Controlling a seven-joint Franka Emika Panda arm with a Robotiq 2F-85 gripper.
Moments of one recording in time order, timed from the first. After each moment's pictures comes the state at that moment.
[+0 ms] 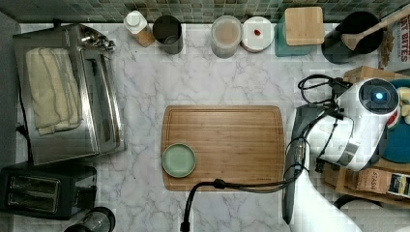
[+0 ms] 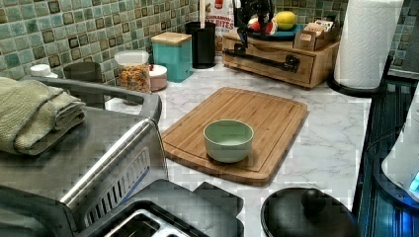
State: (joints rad) arm -0.35 0.31 -0.15 -1.91 -0.20 0.62 -0.85
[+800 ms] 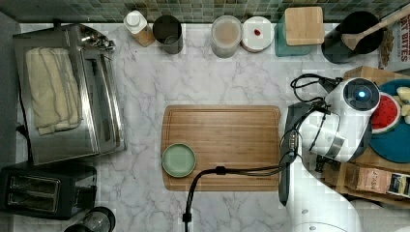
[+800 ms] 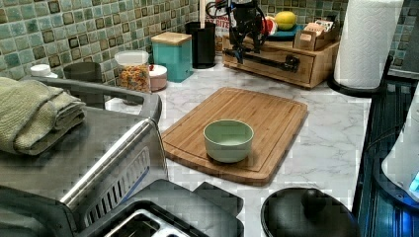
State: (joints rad) arm -0.34 0.41 -0.15 -1.92 -0.20 0.75 -0.85
